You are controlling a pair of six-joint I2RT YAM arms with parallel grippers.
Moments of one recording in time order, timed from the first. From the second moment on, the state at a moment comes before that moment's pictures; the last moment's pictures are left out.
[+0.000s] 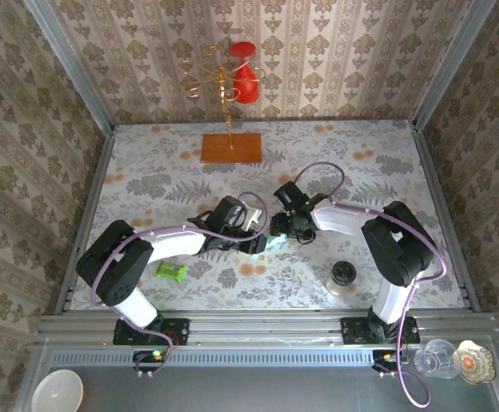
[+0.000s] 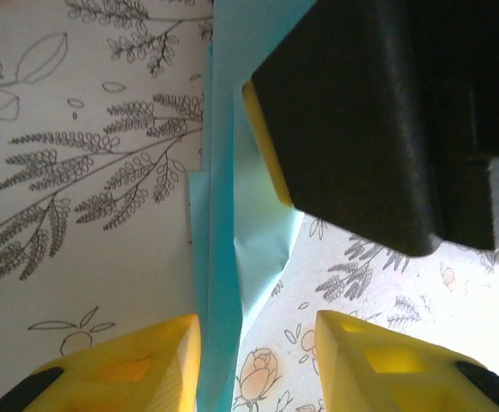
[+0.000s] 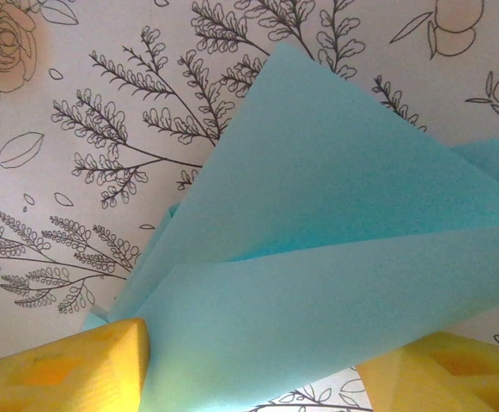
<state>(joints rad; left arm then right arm) -0.79 1.61 0.77 -0.05 0.38 -0.39 0.61 1.78 1.03 -0.47 -0.01 0.71</state>
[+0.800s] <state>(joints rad) -0.78 1.71 0.80 -0.06 0.34 -0.46 0.58 1.74 1.01 -0.45 -0.06 0.71</state>
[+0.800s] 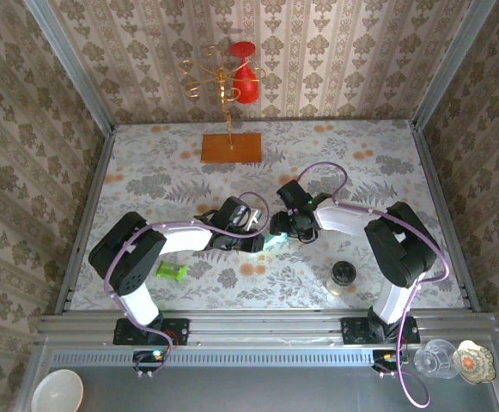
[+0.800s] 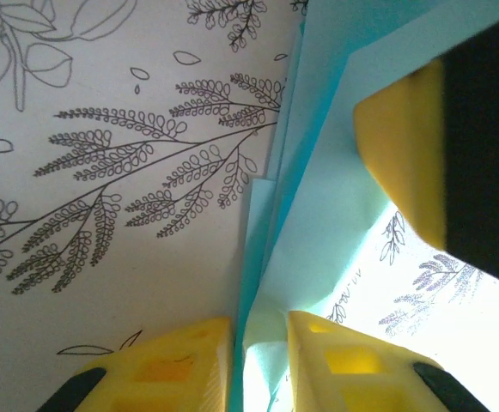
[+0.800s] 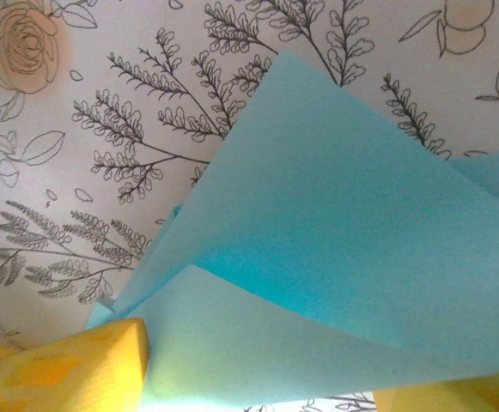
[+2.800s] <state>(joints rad) -0.78 1.68 0.77 -0.06 0.32 -0.49 0.55 1.79 0.94 -0.16 -0.28 0.77</state>
